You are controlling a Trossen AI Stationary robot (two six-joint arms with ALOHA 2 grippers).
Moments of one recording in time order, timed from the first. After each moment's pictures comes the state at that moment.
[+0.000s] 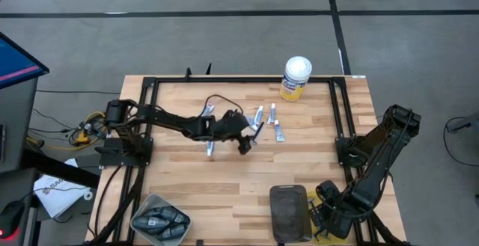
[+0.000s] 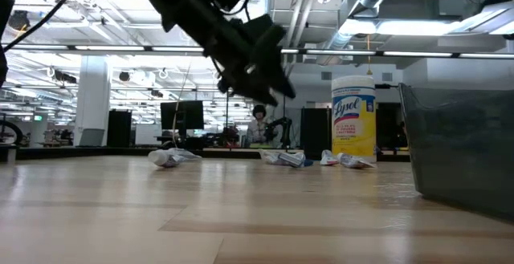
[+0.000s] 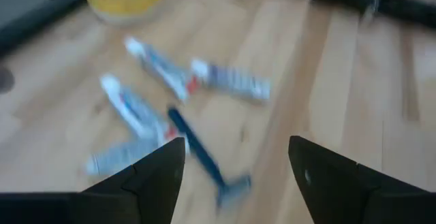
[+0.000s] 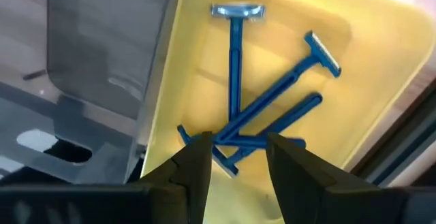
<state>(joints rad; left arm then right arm) 0.02 1.77 1.06 0.09 -0.31 -0.32 1.00 1.54 1.12 -0.98 0.02 2.17</state>
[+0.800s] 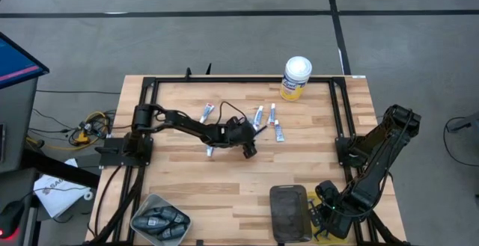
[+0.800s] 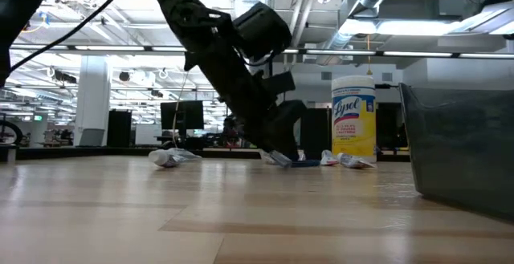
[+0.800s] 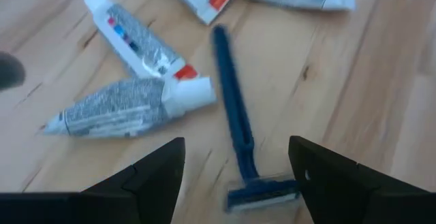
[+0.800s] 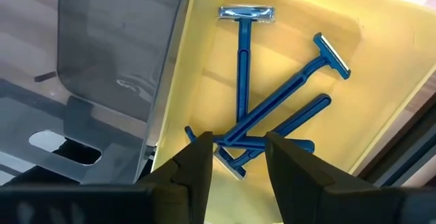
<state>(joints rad) 0.01 2.06 1.18 0.02 -0.42 -0.32 1.00 1.54 1.12 -0.96 0.03 2.17</state>
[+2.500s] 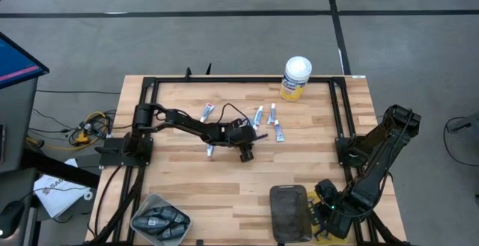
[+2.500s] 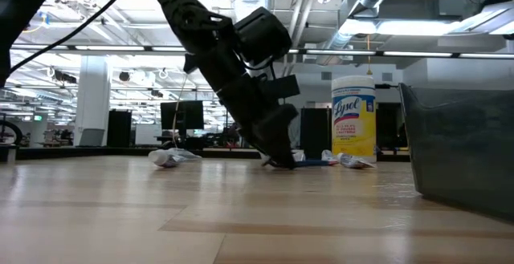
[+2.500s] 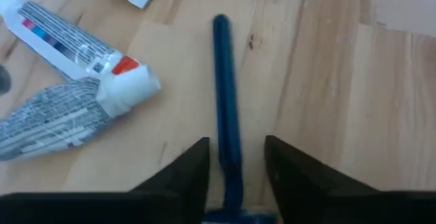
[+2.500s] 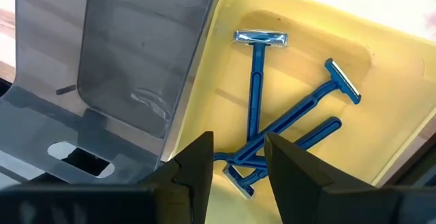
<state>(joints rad) 0.04 2.06 1.18 -0.03 -0.25 -0.16 1.00 1.54 1.12 -0.96 0.11 2.14</state>
